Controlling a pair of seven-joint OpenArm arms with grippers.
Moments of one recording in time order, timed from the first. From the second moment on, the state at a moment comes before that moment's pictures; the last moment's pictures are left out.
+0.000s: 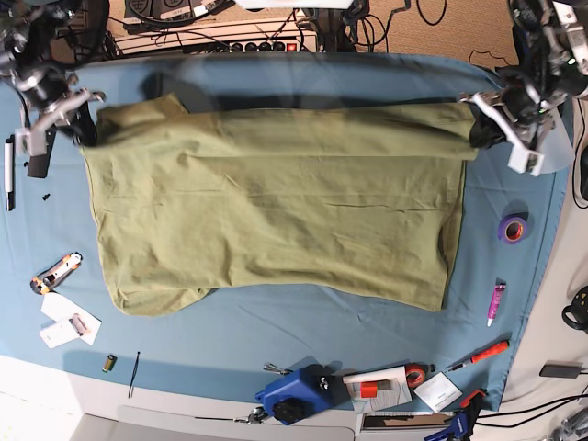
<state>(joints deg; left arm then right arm) 24.3 -13.6 -26.4 113.6 -40.0 -24.2 59.6 -20.5 14.9 51.3 109.2 48.6 39.9 -64.3</state>
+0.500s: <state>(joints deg) 12.2 -13.7 -17.7 107.0 -25.4 -21.0 53.8 -9.0 15.1 38.0 107.2 23.6 37.2 -54.0</state>
